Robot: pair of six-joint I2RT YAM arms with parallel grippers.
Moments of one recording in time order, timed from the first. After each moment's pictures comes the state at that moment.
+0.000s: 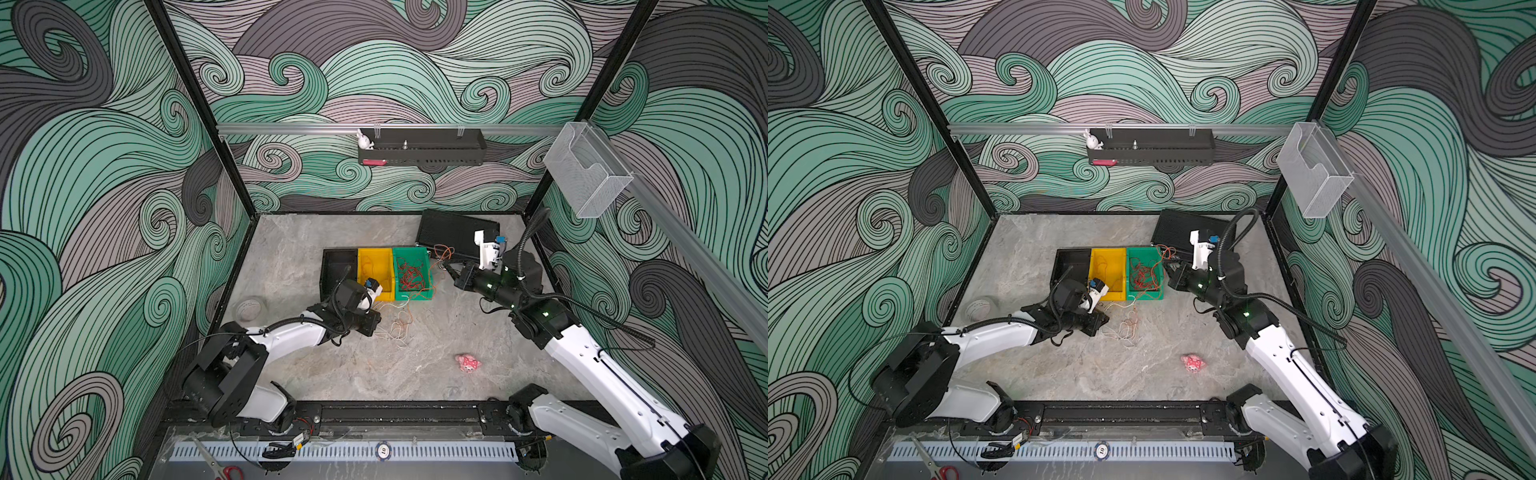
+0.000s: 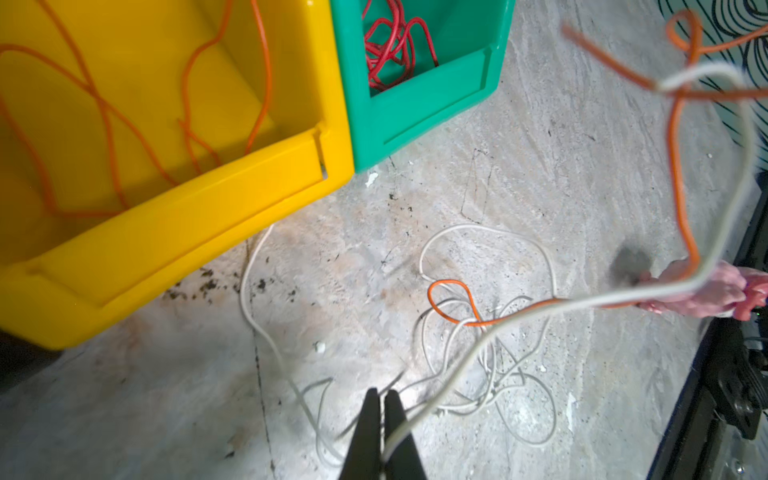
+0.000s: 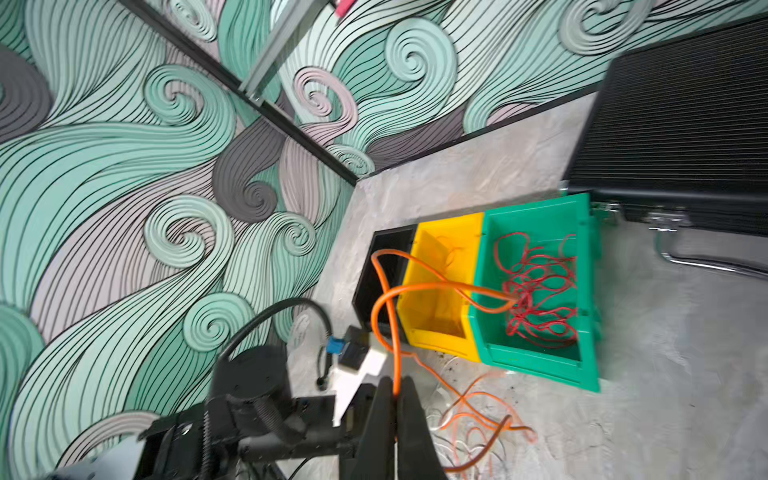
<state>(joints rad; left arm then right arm) -0.64 1.38 0.62 -0.09 0.25 -0.25 0.43 0.96 0.88 -0.25 -0.25 0.66</state>
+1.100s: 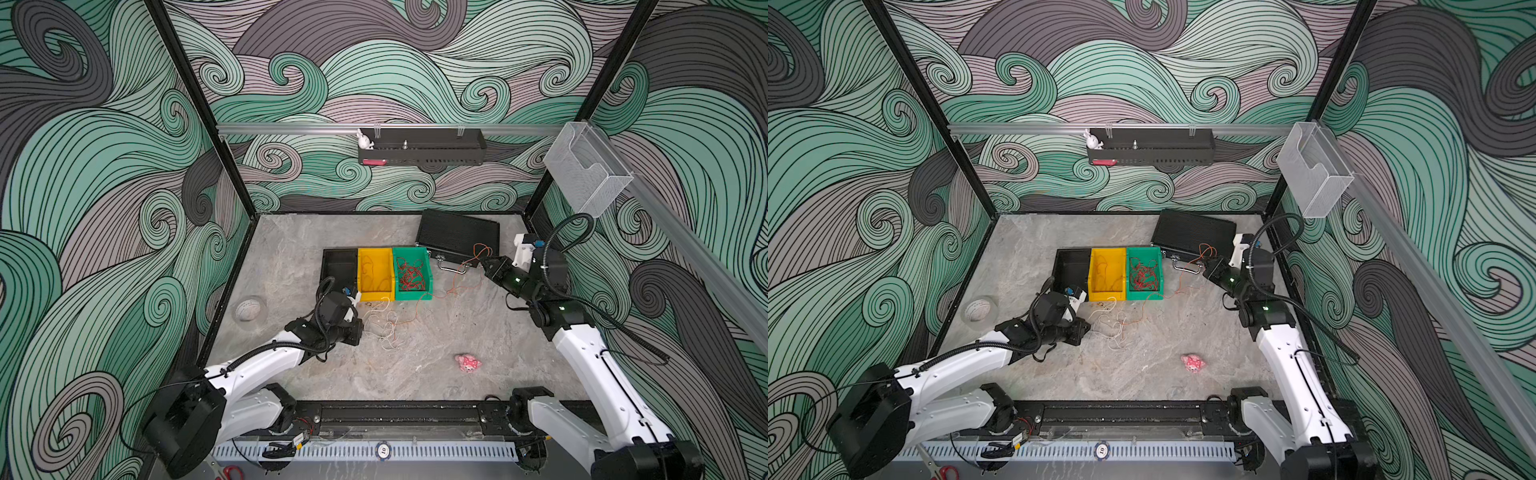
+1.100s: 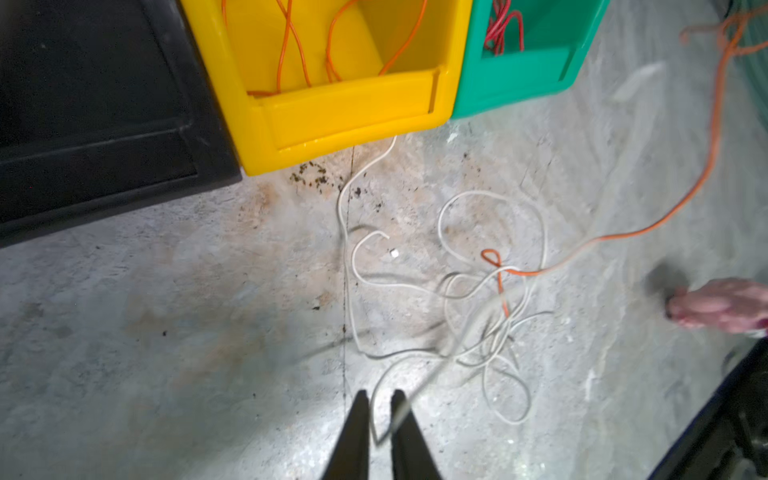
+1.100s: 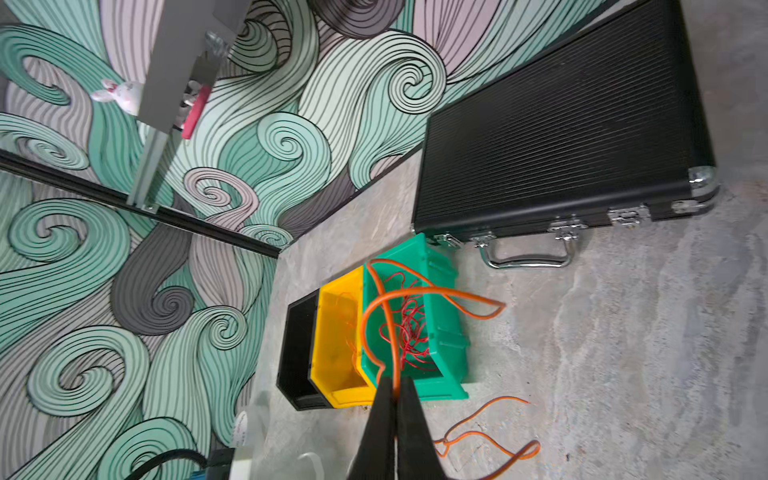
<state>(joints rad) -0.64 1.15 0.51 -0.26 0.10 -0.41 0.10 0.97 0.82 -0.28 -0.35 0.68</state>
